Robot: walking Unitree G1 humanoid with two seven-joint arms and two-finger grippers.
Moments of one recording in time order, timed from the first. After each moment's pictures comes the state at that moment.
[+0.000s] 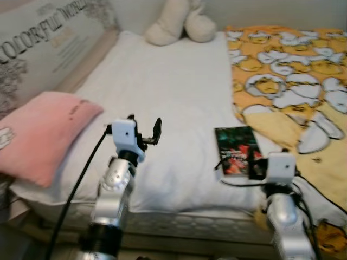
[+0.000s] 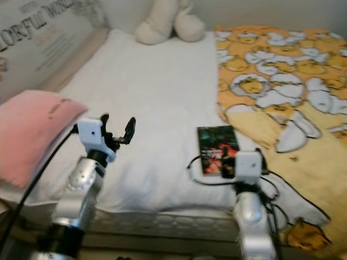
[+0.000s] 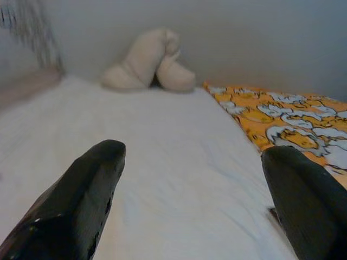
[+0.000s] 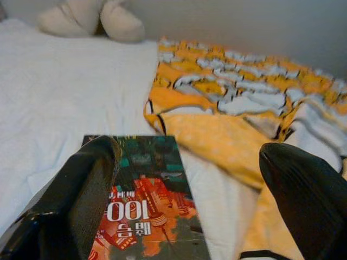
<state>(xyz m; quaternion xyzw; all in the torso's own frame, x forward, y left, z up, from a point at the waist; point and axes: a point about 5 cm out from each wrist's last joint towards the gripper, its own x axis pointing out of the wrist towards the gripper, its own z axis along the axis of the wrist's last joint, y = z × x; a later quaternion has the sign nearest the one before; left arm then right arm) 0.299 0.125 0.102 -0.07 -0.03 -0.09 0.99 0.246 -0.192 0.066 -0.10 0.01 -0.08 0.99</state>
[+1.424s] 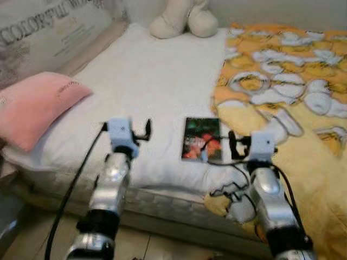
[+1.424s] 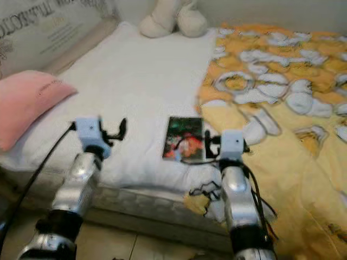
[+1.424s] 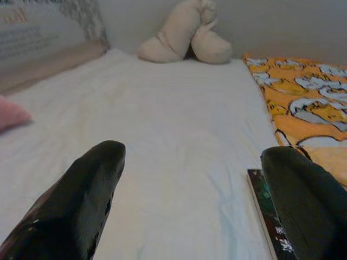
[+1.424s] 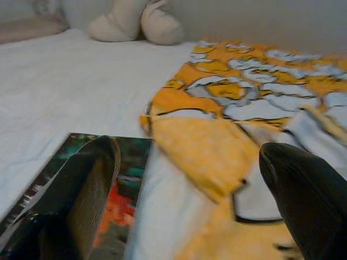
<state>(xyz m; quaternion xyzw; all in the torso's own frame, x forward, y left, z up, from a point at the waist) 0.325 0.146 0.095 -0.03 0.01 -0.04 1.00 0.297 -0.173 0.072 -0.06 0.02 -0.02 1.00</state>
